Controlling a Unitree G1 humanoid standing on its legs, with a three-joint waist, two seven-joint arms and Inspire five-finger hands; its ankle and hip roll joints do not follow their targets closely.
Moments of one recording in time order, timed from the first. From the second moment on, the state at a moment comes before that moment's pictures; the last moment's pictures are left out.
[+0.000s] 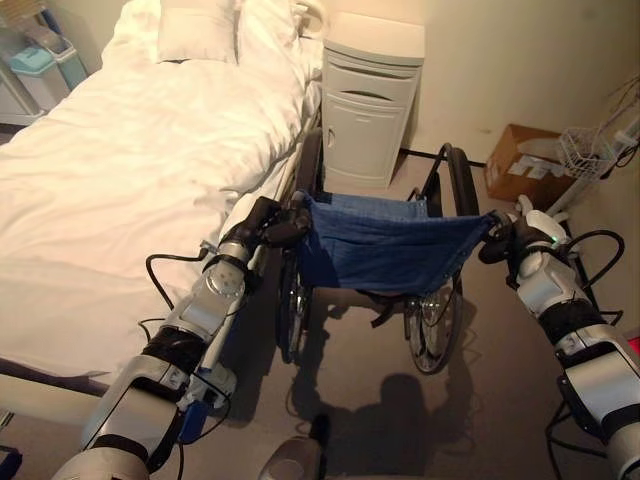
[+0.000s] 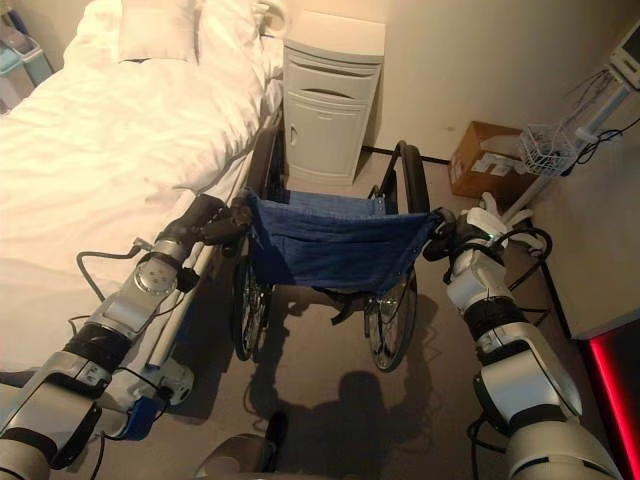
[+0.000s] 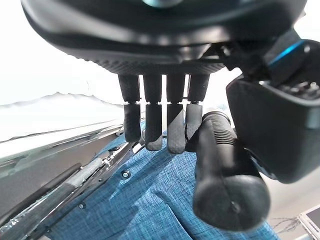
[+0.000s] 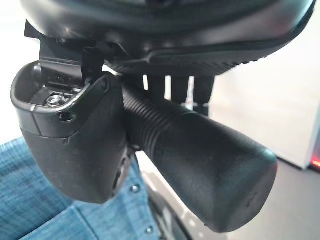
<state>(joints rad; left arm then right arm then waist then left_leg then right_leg) -0.61 0.54 -0.41 0.51 0.03 0.08 0.14 -0.81 -0.65 0.45 0.87 -0.31 0.44 -0.06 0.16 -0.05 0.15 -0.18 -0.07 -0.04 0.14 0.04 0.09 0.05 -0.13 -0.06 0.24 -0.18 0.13</state>
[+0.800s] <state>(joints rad) -0.56 0.52 -0.42 0.50 0.03 0.08 0.18 -0.77 -0.70 0.47 0.76 -0.30 0.50 0.00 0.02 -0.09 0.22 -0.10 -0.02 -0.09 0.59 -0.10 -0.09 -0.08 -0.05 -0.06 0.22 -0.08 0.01</state>
